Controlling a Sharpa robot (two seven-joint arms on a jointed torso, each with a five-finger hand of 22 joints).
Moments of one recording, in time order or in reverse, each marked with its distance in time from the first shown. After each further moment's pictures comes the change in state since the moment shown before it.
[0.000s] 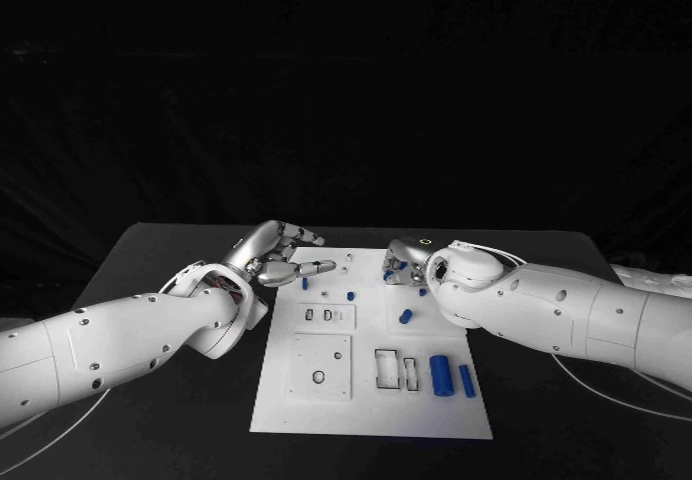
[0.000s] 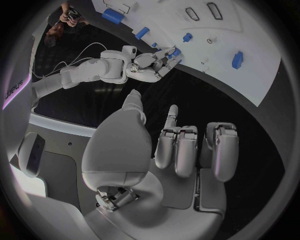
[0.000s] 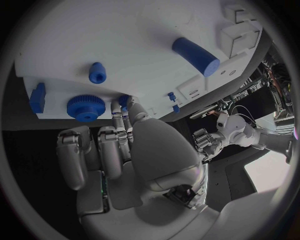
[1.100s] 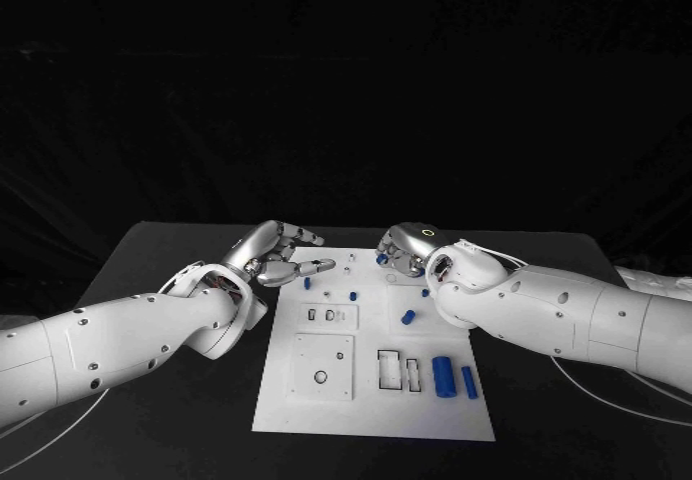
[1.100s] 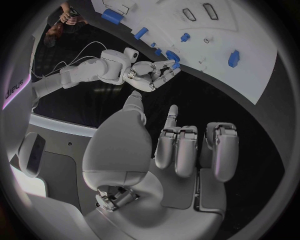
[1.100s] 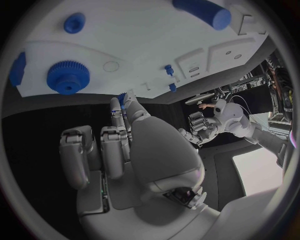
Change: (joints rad) left arm 0.000 -0.012 0.000 0.008 -0.001 -0.004 0.000; left_hand -0.008 0.016 0.017 0.000 -0.007 0.000 0.000 -0.004 0.000 0.000 0.000 0.000 0.000 0.000 0.000 0.000 0.001 0.000 0.000 0.000 0.000 0.000; right arm -0.005 0.004 0.012 0.010 -0.001 -0.218 0.055; right_hand 0.040 -0.005 0.077 -0.005 -0.005 0.094 -0.004 0.018 0.005 0.105 -0.016 -0.056 -0.001 0.002 -0.041 0.000 0.001 0.000 0.000 -0.039 0.000 0.000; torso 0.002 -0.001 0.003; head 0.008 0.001
